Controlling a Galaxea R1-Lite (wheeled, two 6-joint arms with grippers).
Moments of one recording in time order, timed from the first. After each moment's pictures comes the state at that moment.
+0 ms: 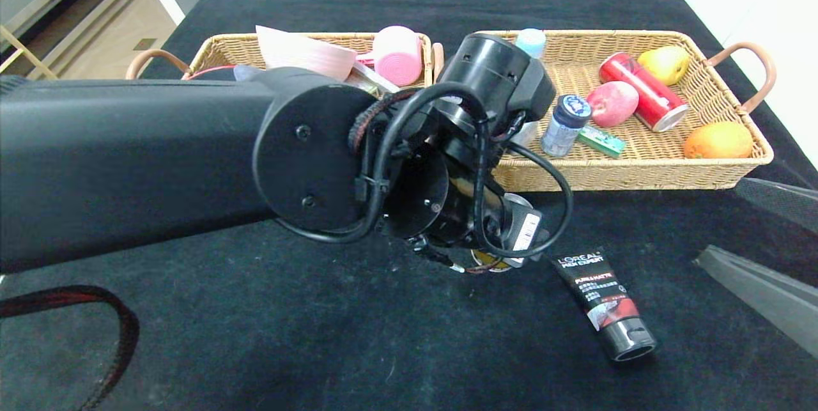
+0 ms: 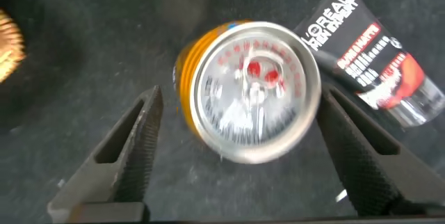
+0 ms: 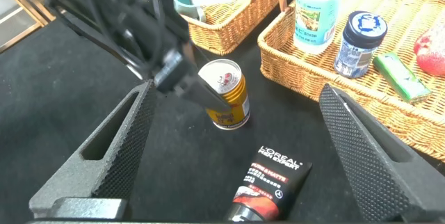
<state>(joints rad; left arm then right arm) -0.91 2.00 -1.86 0.51 0.22 -0.15 0.49 1.01 -0.49 -0.64 0.25 -0.06</state>
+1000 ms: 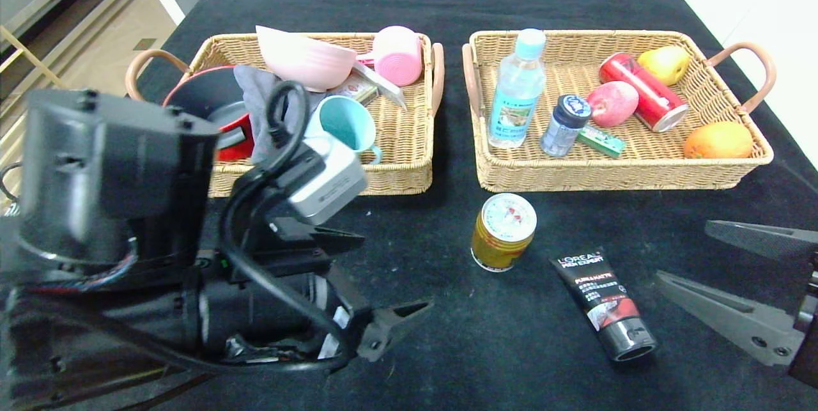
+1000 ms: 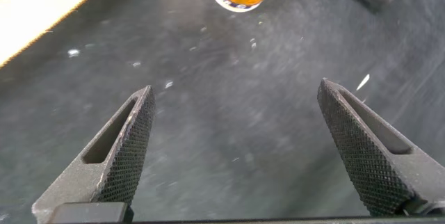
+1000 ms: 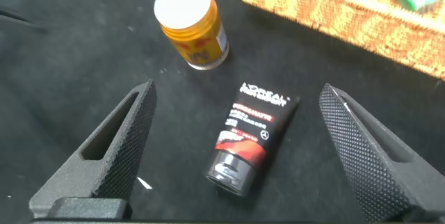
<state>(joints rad) -0.79 1.39 -0.93 -0.03 0.05 0.10 0.48 1.07 -0.59 -0.32 0.13 -0.05</state>
